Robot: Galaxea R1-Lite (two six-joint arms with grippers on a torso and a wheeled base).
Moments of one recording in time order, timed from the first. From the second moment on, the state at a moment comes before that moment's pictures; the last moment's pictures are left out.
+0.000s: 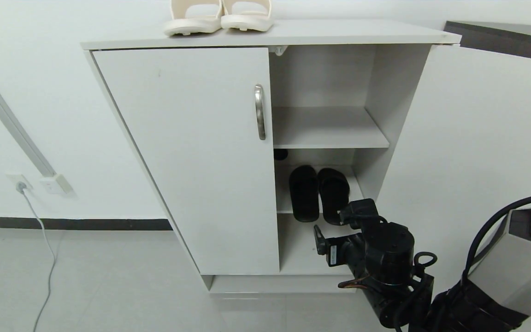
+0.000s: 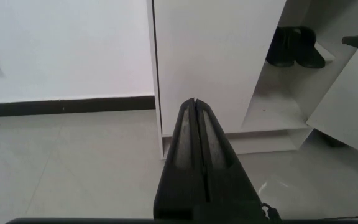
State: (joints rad) left arm 0.00 0.00 0.00 0.00 -0.04 0.00; right arm 0.81 2.08 -0.65 -1.29 -0.63 0.08
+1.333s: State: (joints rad) left arm 0.00 0.00 0.00 0.00 -0.04 0.00; right arm 0.79 2.11 -0.65 -1.29 -0.63 0.08
